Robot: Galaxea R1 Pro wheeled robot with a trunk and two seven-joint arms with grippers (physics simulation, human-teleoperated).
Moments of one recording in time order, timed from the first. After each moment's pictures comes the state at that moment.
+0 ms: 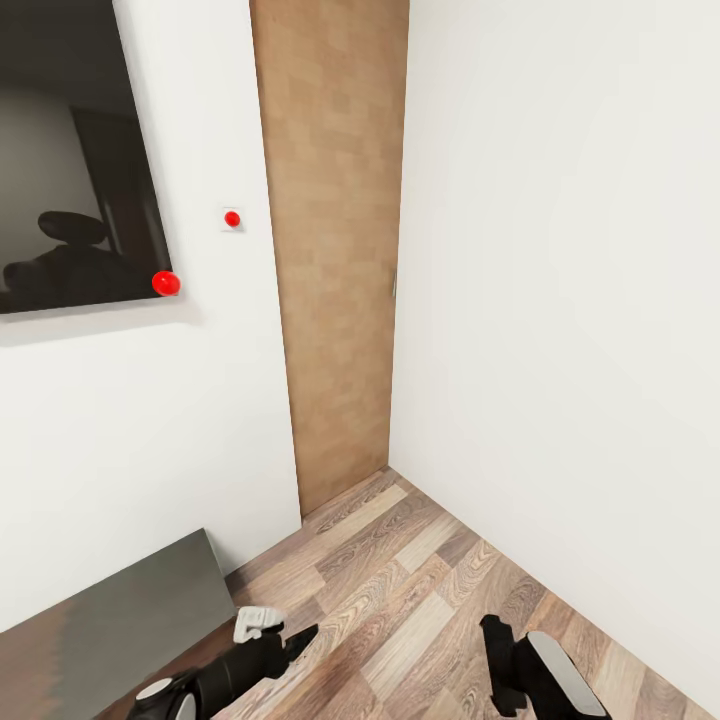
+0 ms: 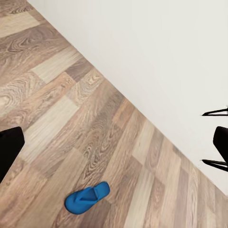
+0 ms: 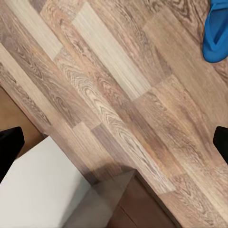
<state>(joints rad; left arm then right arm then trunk) -0.14 -0.04 0.11 -1.05 0.17 0.35 -0.69 -0.33 -0.01 -0.05 -0.80 -1.61 0.03 -0.63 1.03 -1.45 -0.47</state>
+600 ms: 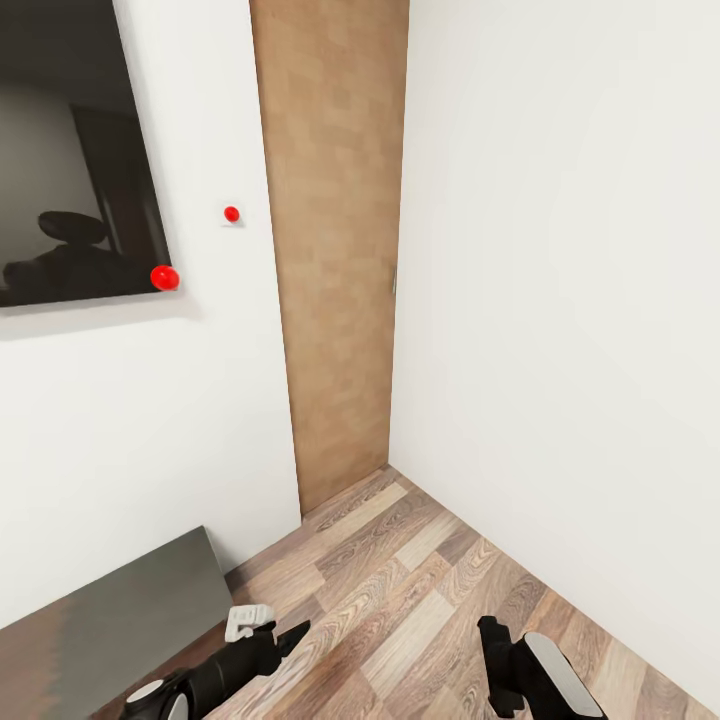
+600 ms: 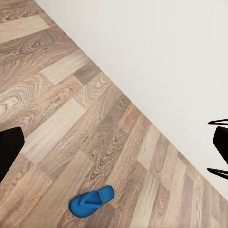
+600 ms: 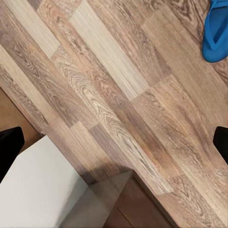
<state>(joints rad) -0.14 -0.04 0.16 -1.05 0.17 0.35 -0.69 -0.33 0.00 -0.04 -0.79 -1.61 0.02 -0.62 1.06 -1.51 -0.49</state>
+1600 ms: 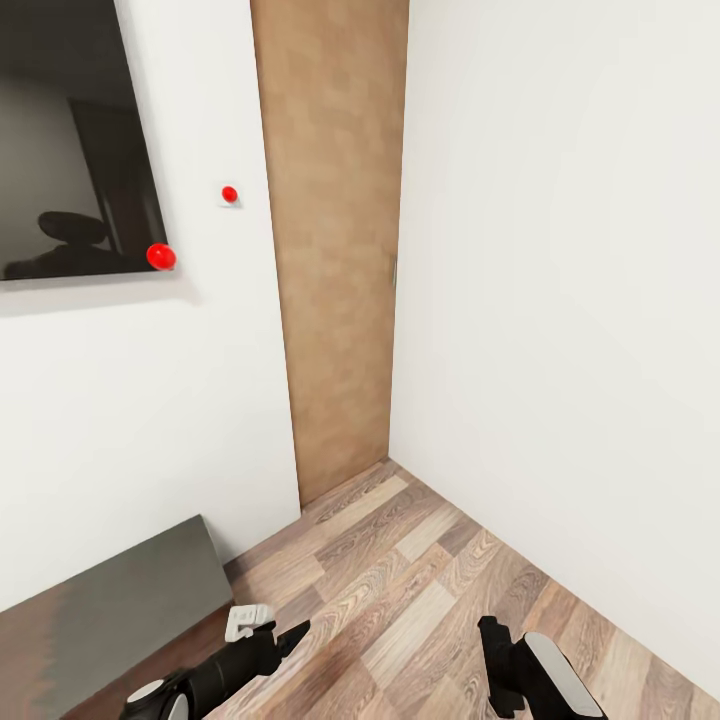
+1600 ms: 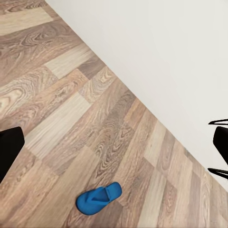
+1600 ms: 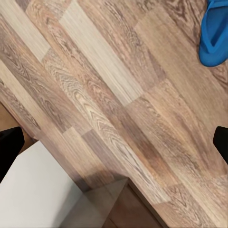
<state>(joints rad) -0.14 -0.04 0.16 -1.05 0.17 0.35 -0.69 -0.33 0.00 -0.04 -0.79 -1.61 0.02 -0.62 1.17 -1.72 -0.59</state>
